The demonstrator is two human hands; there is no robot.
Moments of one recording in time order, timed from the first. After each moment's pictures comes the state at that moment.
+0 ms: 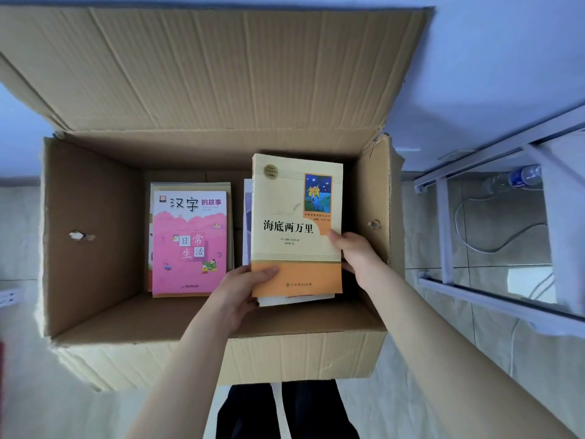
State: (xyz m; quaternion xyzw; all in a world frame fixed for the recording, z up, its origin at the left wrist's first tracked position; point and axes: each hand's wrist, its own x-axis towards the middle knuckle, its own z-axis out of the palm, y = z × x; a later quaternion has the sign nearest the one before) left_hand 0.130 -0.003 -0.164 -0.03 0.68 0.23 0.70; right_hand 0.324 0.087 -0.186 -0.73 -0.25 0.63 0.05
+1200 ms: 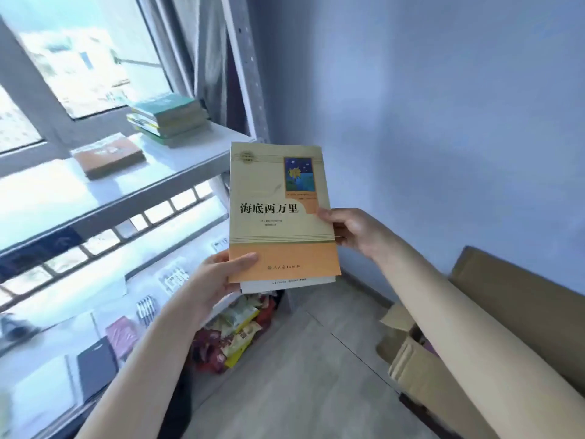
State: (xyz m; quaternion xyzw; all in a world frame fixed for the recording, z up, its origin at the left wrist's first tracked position) left_hand -0.201 -0.566 0.385 0.11 0.69 0.63 0.34; right_hand -0.129 -0.305 0.389 -0.21 -0.63 0.75 0.01
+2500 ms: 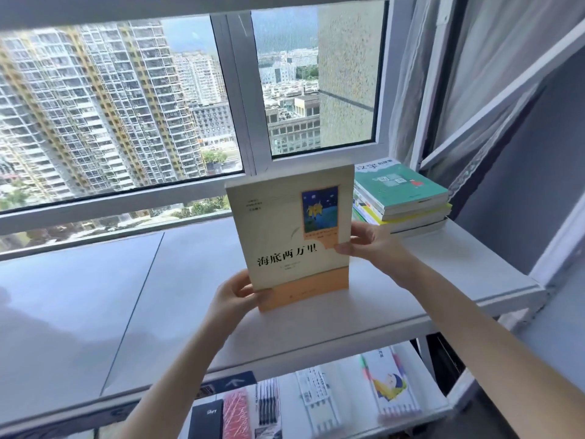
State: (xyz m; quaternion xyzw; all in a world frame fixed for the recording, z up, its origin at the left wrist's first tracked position) left_hand -0.570 -0.776 0.422 0.03 0.75 0.66 0.00; right_hand -0.630 -0.498 0.461 0.20 -0.71 0.68 -0.06
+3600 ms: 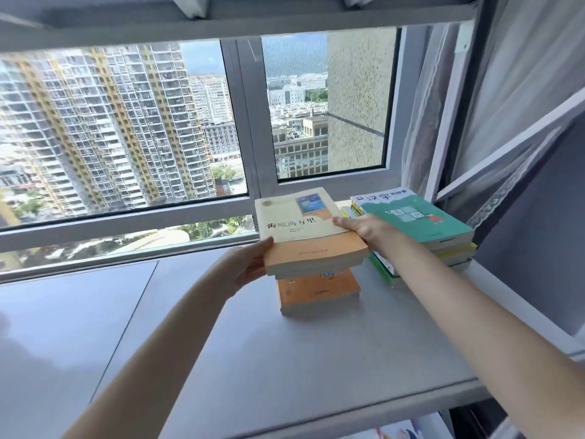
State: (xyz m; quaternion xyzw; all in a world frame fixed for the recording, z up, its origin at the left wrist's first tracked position) left_hand -0.697 -0.762 0.491 -0.08 0.65 0.74 0.13; right_hand -0.766 -0.511 0.498 -0.05 -0.78 0.61 -0.10
